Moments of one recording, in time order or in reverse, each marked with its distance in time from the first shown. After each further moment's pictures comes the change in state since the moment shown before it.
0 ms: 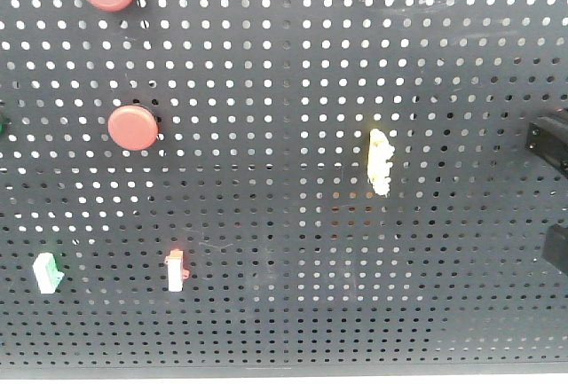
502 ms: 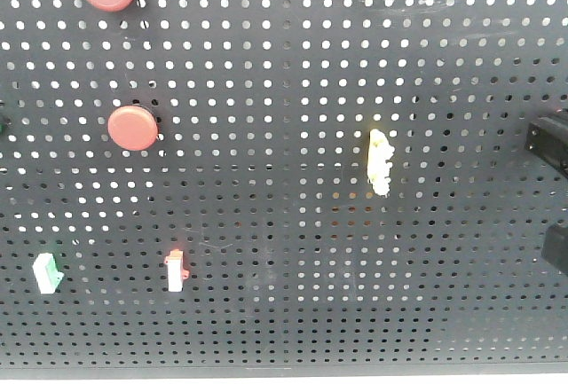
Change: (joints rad) left arm 0.000 0.000 0.000 0.000 0.006 -0.001; right arm -0.007 -0.026 0.022 0.000 0.012 -0.029
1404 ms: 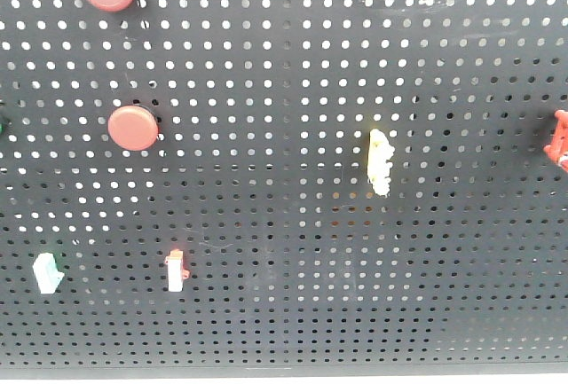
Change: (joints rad) left arm 0.000 0.000 0.000 -0.001 0.001 0.000; right arm -0.417 -0.805 0.959 0.314 -0.105 -0.133
